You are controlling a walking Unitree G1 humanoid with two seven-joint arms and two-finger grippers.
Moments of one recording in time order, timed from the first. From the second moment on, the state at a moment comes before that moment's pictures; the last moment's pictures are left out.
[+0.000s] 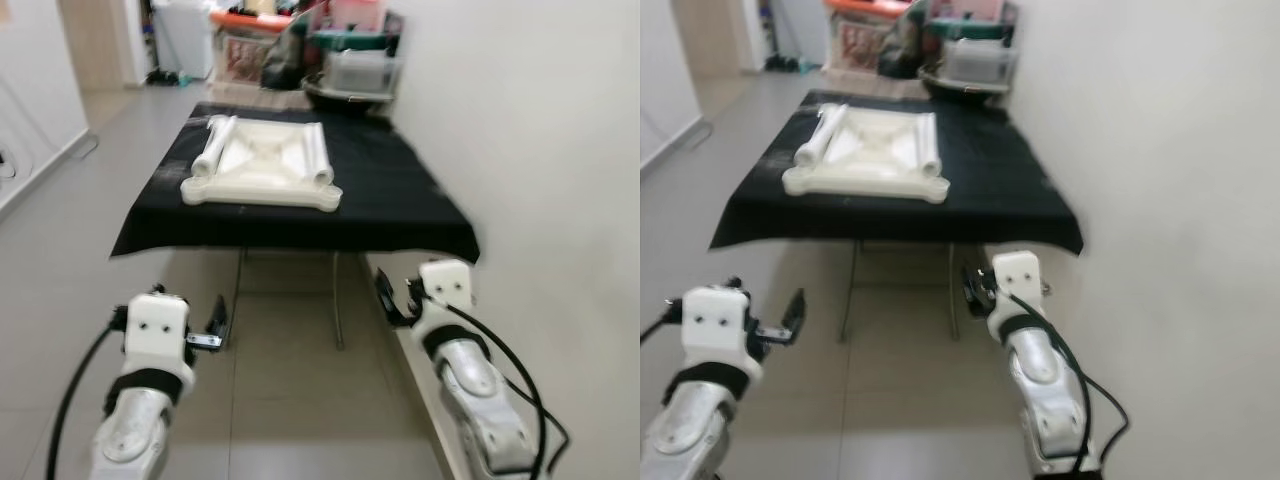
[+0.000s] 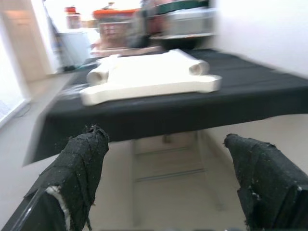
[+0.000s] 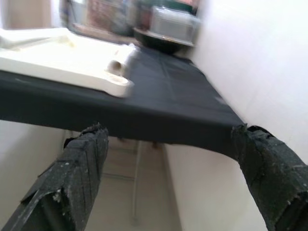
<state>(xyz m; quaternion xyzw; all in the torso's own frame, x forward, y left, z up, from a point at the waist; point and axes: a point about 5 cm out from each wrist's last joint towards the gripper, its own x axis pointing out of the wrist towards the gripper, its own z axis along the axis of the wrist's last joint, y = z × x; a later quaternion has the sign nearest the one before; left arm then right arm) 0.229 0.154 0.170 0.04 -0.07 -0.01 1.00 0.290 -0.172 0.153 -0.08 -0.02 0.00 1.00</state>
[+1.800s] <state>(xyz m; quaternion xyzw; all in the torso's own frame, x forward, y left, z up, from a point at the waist) 0.242 0.160 0.173 0.04 -0.08 0.00 1.00 0.314 -0.160 0.164 -0.06 -0.02 0.01 1.00</state>
